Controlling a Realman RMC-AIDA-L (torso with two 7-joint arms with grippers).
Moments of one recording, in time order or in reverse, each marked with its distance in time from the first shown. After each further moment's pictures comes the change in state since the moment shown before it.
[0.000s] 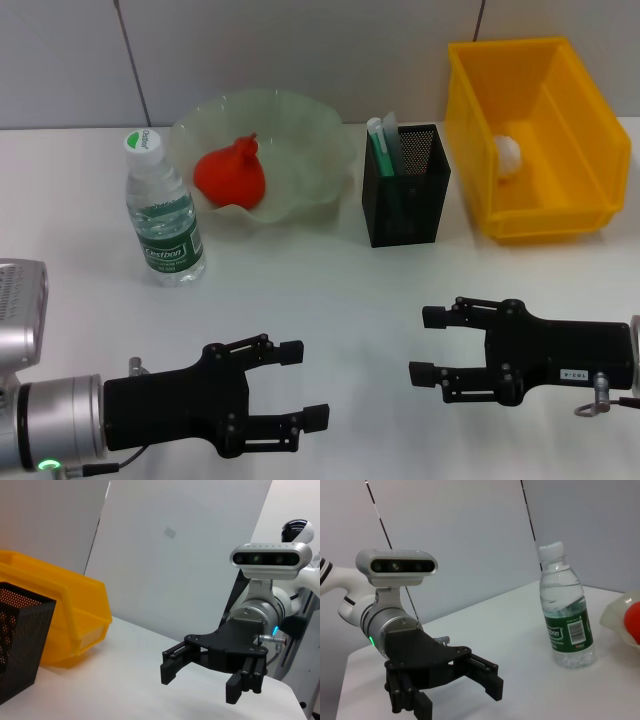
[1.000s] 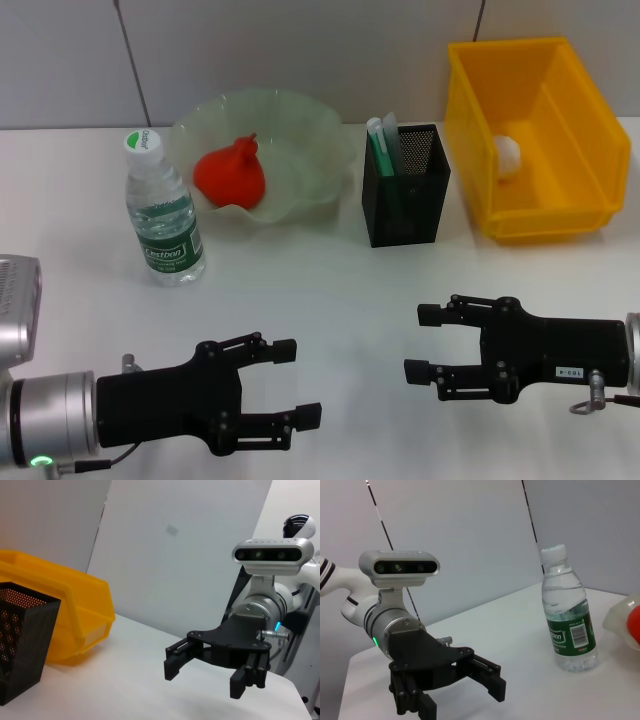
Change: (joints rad) left arm -0.005 0.013 0.001 -0.003 0.005 0.001 0.001; right arm 0.006 0.005 0.000 0.000 0.003 -0.001 0.004
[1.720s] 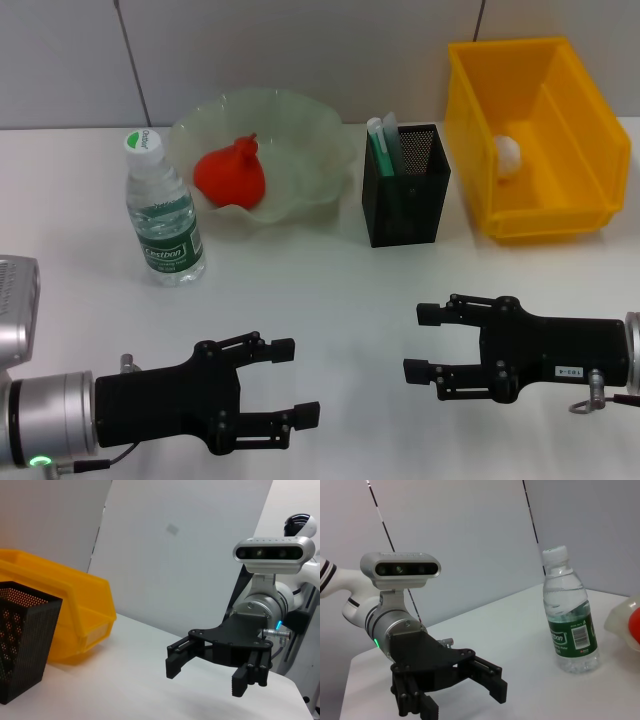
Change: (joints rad) left arm 0.003 0.000 -0.016 0.000 0.013 -0.001 0.000; right arm 0.002 0.000 0.000 0.000 0.001 -0.002 0.000
